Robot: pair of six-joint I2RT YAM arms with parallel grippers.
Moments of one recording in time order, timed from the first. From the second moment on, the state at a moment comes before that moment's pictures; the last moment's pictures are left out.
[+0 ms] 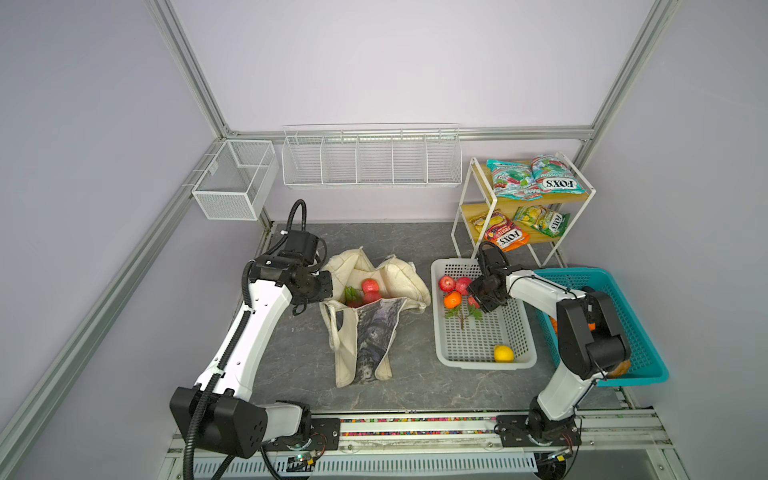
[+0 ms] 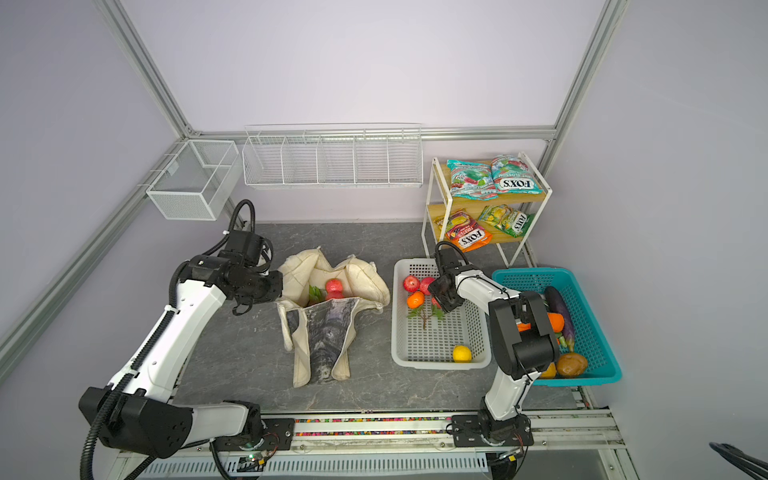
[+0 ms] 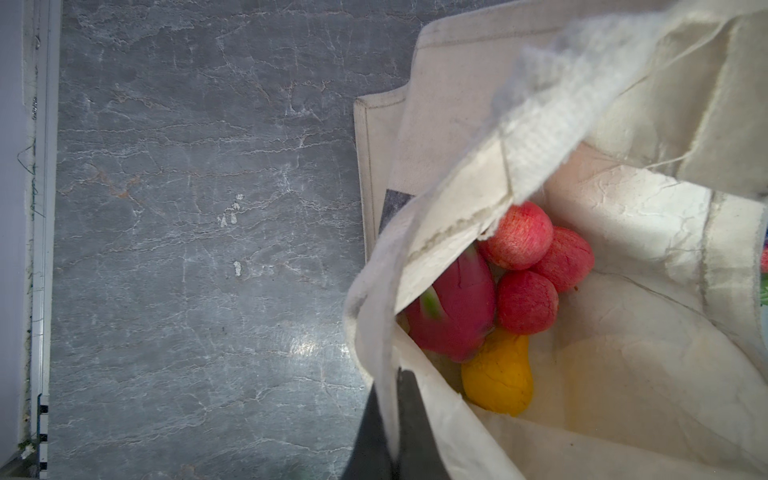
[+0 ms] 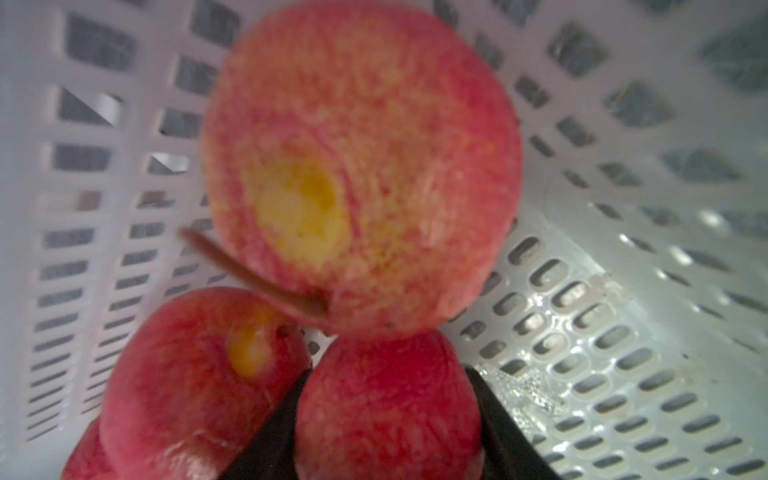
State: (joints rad) left arm -0.24 1.32 1.37 -1.18 0.02 -0.31; right arm 0.29 1.76 1.11 -0.58 0.02 1.21
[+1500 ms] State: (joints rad) left arm -0.24 1.34 1.37 -1.16 0.08 -0.32; right arm 0.86 1.78 1.91 -0.95 -0.05 0.55
